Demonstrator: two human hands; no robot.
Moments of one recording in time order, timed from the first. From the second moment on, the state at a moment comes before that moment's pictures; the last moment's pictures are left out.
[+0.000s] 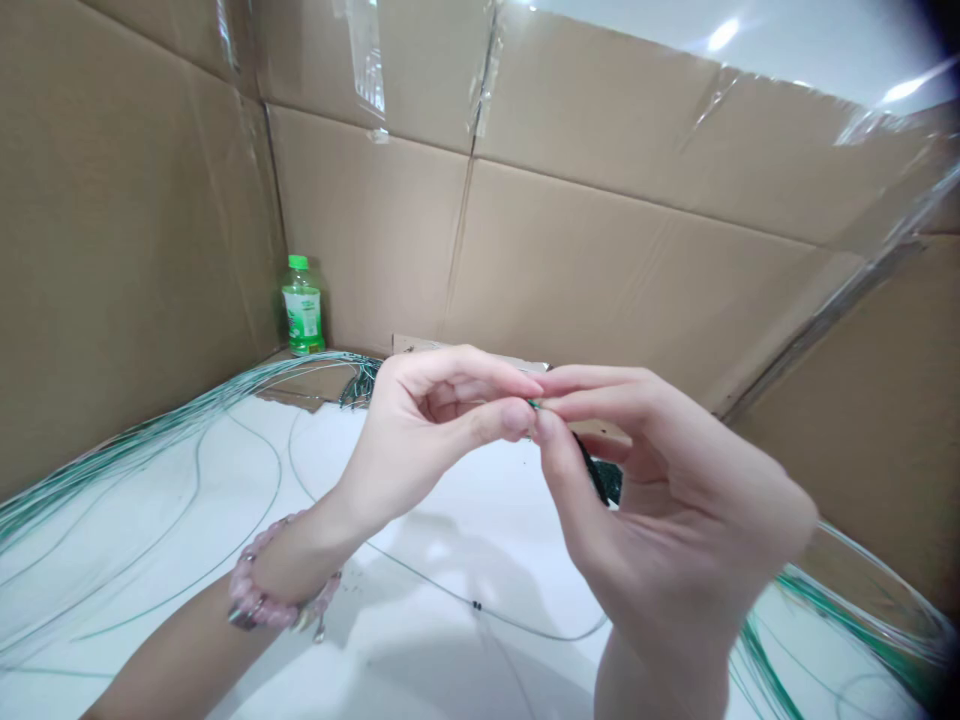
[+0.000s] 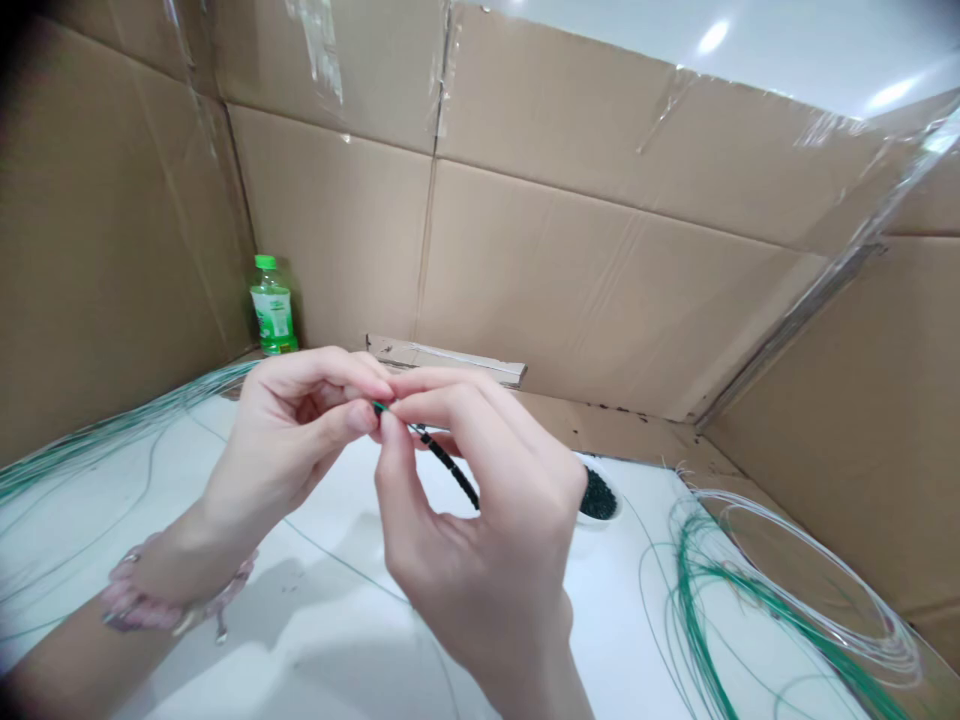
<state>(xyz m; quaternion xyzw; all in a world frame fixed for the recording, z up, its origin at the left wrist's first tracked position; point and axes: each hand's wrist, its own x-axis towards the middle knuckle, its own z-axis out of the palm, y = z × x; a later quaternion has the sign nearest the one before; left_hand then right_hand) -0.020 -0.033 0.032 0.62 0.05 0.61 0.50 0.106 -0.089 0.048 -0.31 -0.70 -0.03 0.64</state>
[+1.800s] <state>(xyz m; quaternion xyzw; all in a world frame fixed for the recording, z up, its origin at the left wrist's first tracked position) -0.027 -0.032 0.037 0.72 0.13 0.65 0.23 0.119 -0.087 0.054 -0.35 -0.73 -0.04 0.59</state>
